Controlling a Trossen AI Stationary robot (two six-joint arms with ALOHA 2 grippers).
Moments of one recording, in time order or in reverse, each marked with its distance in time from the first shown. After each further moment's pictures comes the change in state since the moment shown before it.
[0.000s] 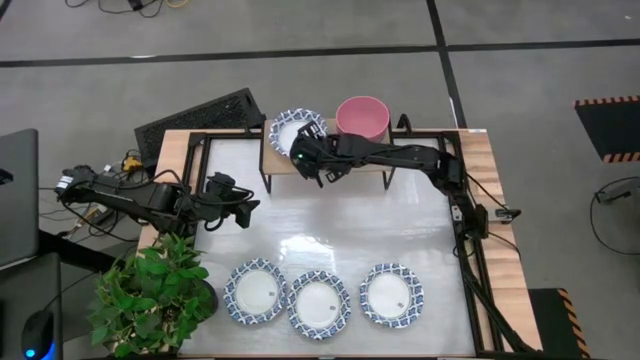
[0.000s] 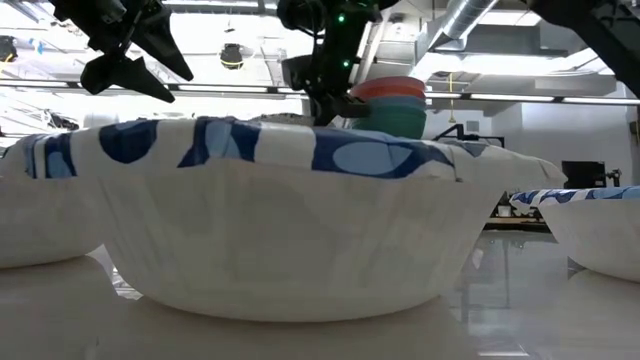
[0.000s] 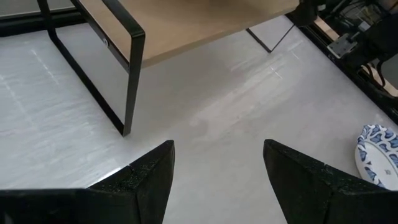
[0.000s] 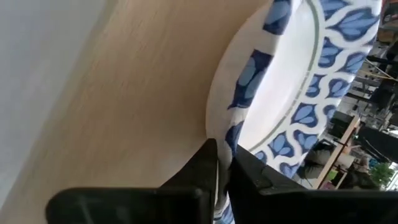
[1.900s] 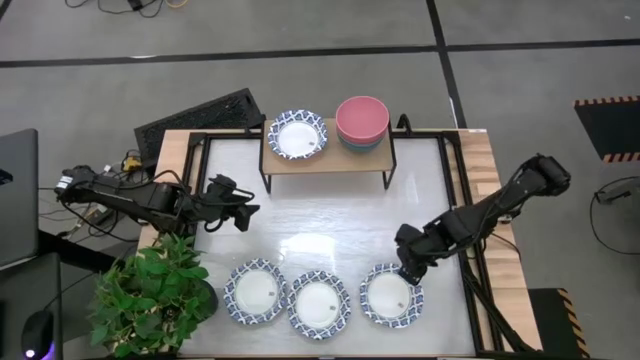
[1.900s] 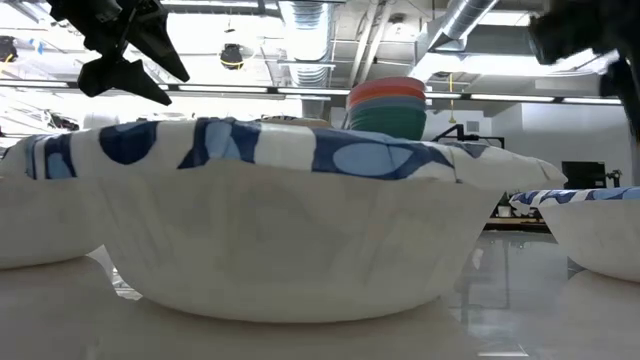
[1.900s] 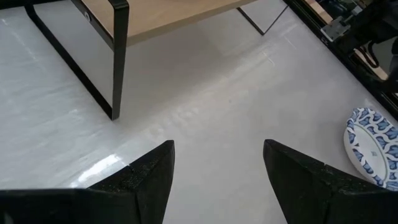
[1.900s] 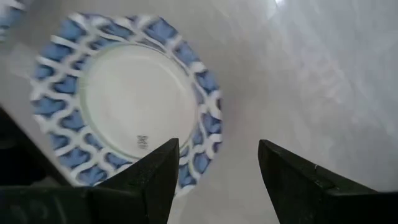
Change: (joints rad) left arm 0.000 0.000 0.000 -0.013 0.076 -0.019; right arm 0.691 -0.852 -1.087 -0.092 -0.630 2.157
